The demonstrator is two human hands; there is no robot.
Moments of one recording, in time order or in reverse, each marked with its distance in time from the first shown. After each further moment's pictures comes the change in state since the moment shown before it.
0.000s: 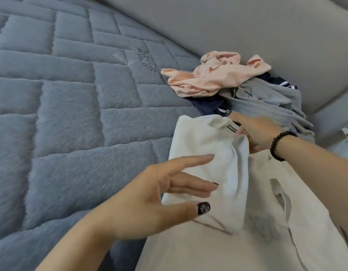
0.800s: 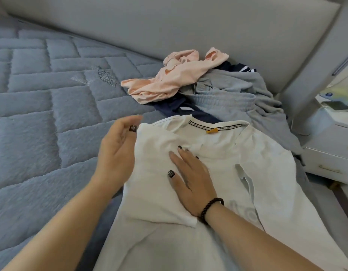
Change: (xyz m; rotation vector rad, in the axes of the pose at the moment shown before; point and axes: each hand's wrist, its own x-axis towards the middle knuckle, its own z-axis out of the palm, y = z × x) left_hand 0.089 -0.021 0.006 0.277 0.709 0.139; right_hand -0.050 0.106 0.114 -0.082 0.222 -0.730
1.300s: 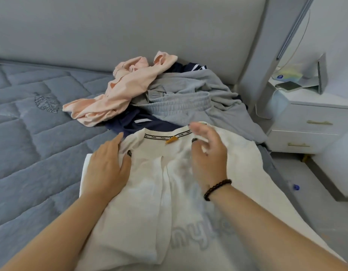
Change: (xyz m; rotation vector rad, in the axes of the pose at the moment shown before) left_hand 0.048 -0.059 0.080 0.792 -0.225 0.245; right_hand 0.032 0.040 -0.090 0.586 0.745 0.247
